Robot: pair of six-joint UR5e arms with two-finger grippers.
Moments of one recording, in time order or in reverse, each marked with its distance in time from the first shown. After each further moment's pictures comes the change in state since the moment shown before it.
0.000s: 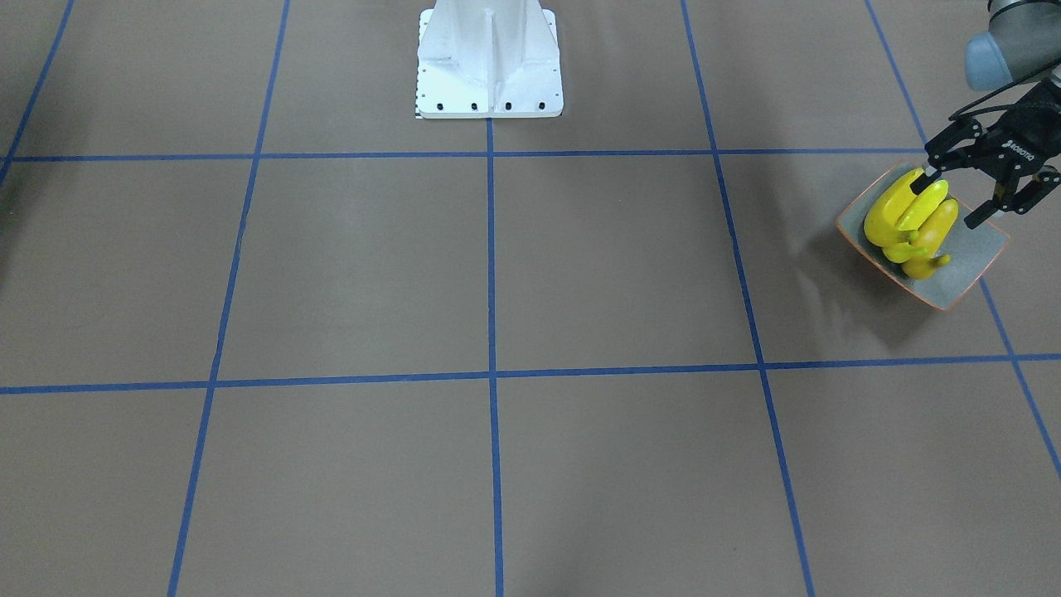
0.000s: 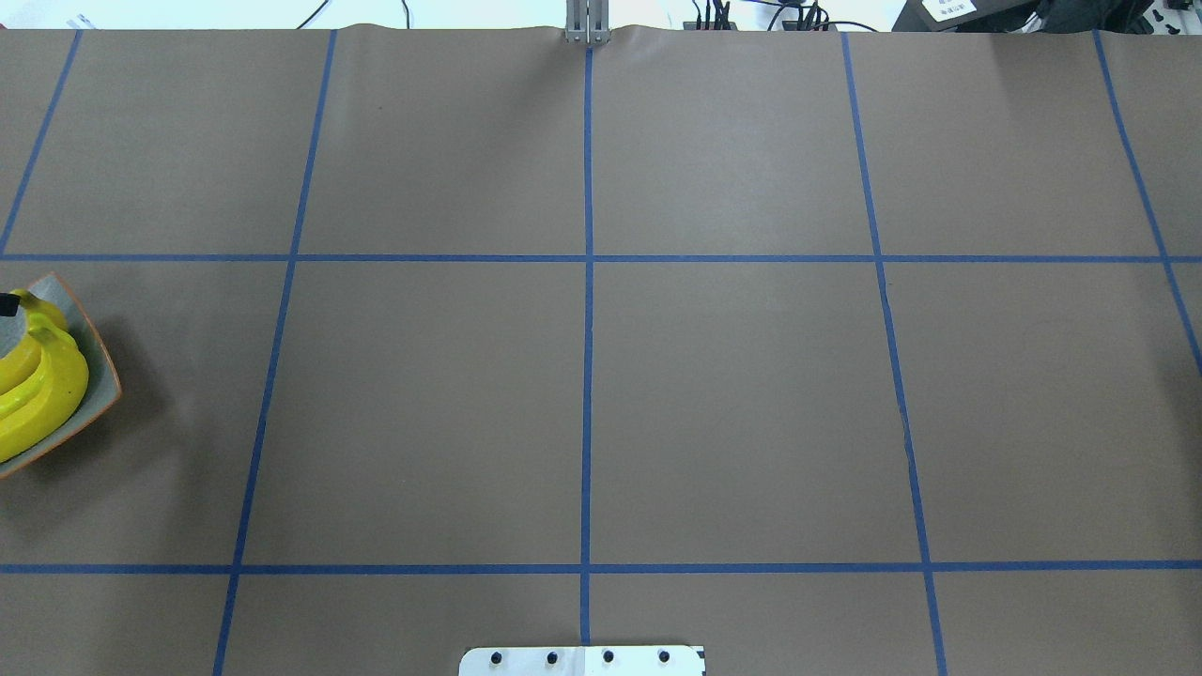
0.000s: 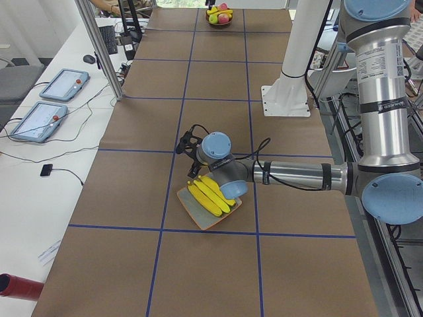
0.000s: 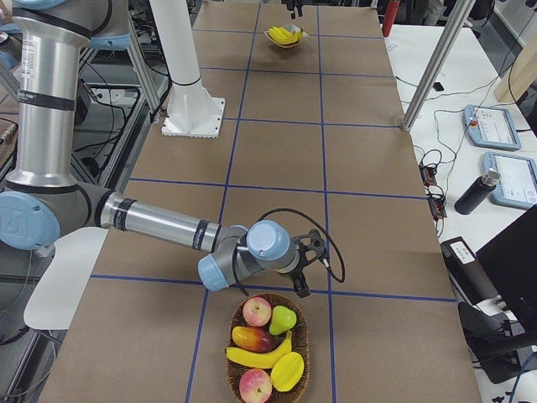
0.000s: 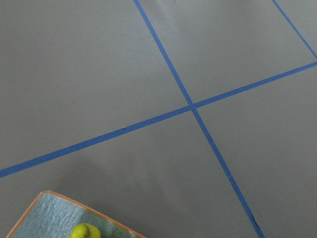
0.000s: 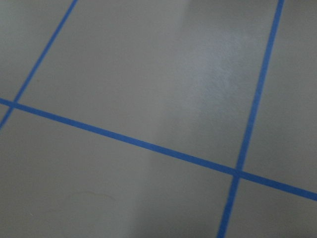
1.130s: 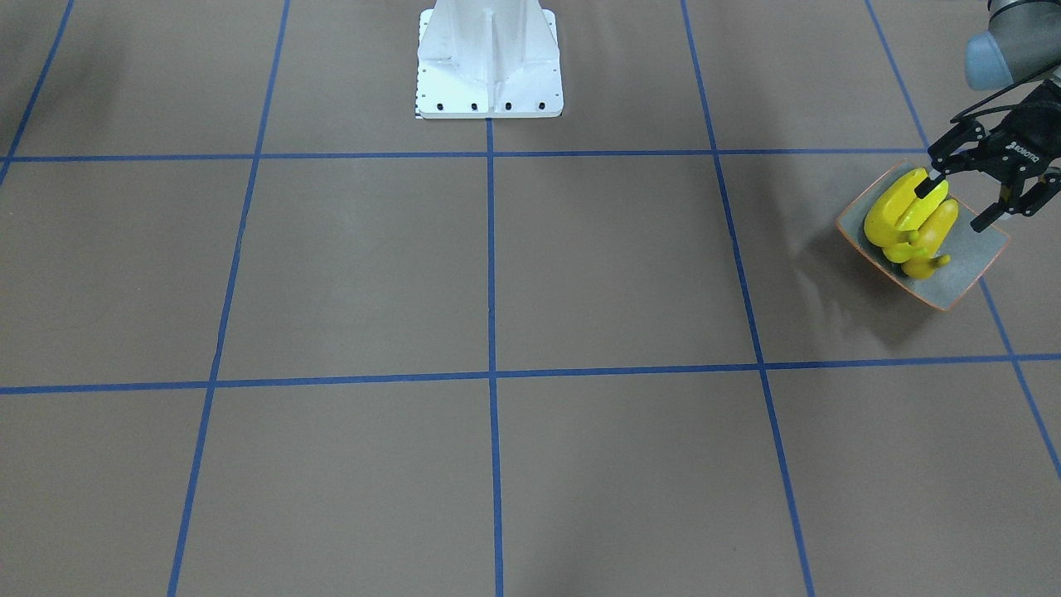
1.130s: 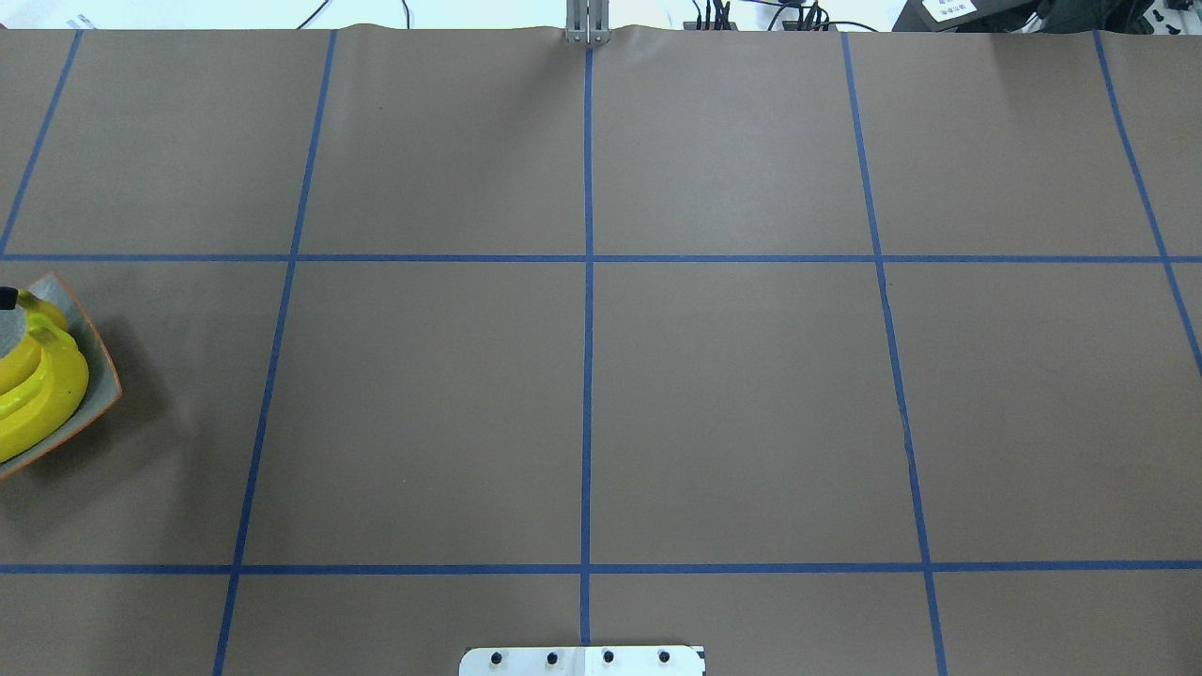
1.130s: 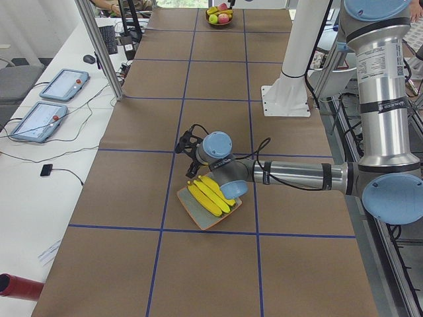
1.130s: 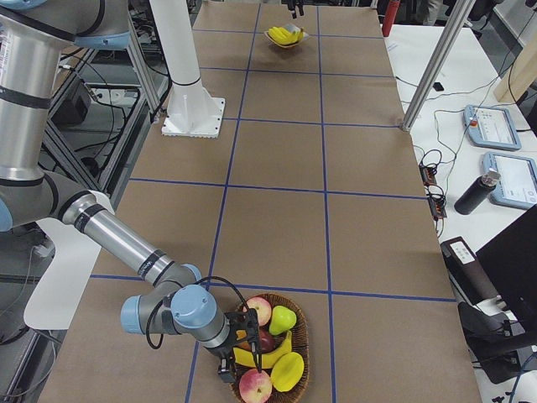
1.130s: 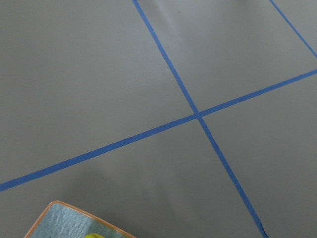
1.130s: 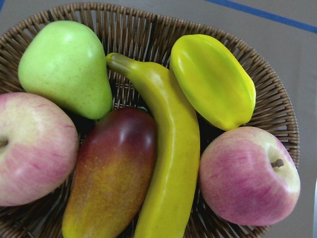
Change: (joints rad) left arm 0.001 0.002 -0.003 -0.012 0.035 0.008; right arm 0.110 -0.166 -0.123 0.007 -0.231 -0.097
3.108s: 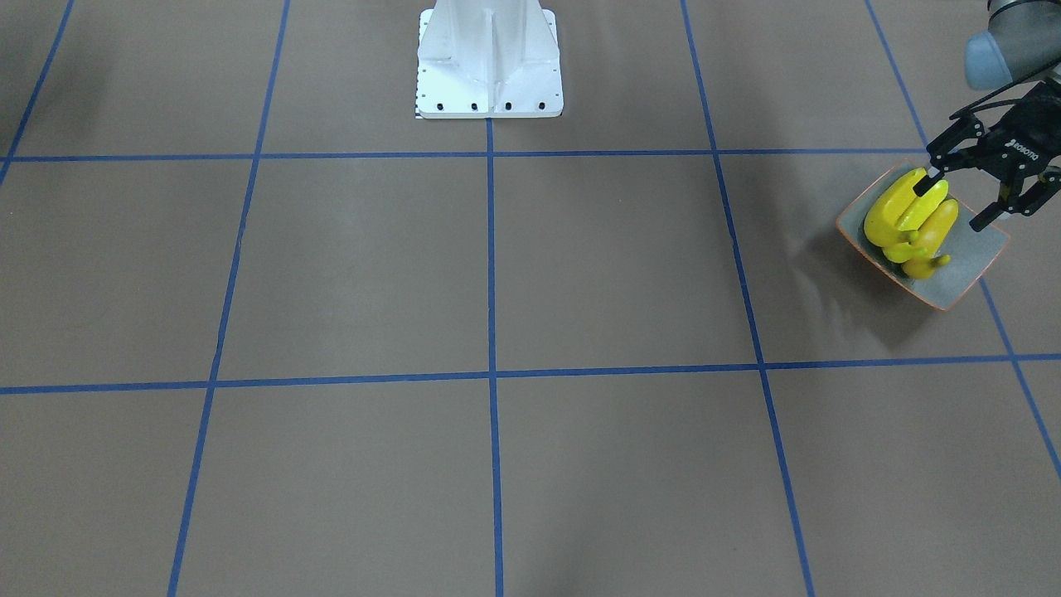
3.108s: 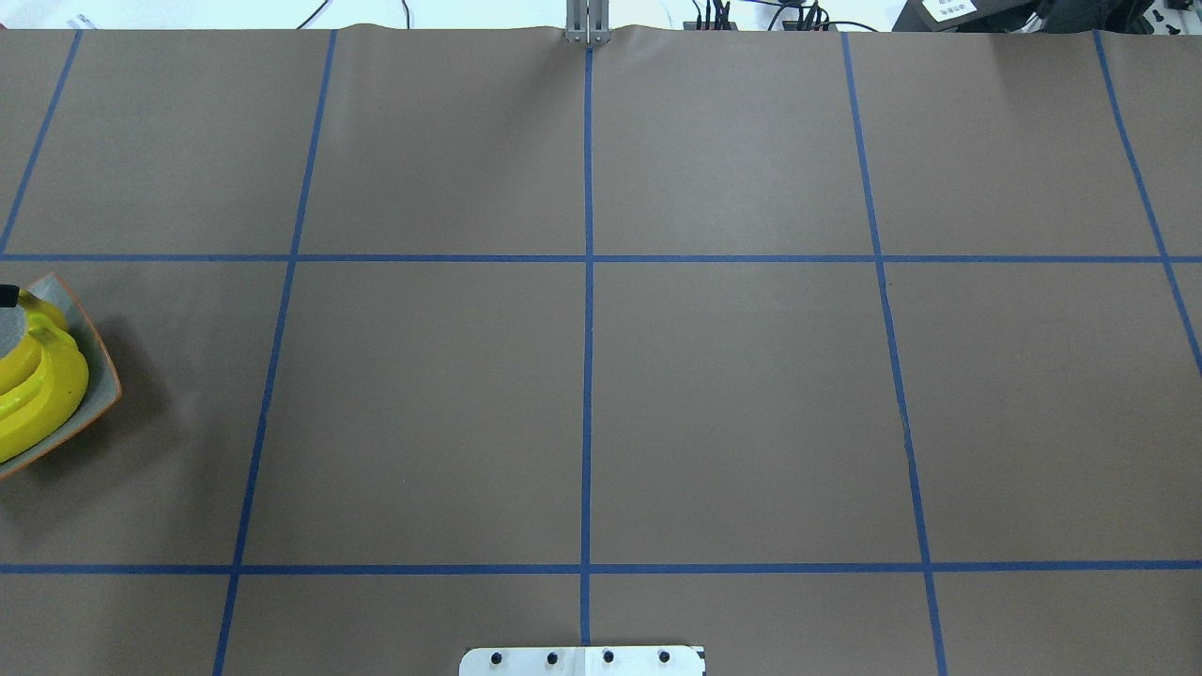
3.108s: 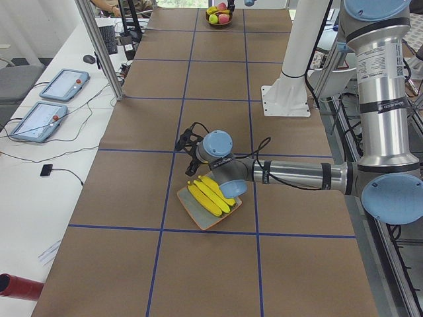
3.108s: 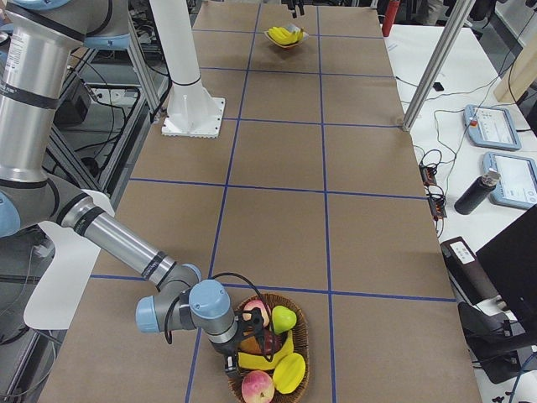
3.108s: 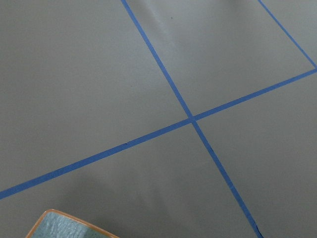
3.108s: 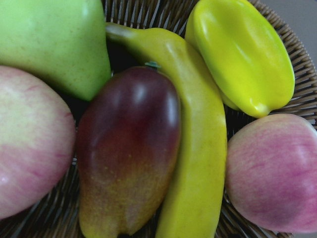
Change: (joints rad) left arm 0.000 -0.003 -0.004 -0.016 0.001 0.001; right arm -0.158 0.007 -0.045 0.042 -0.122 0.019
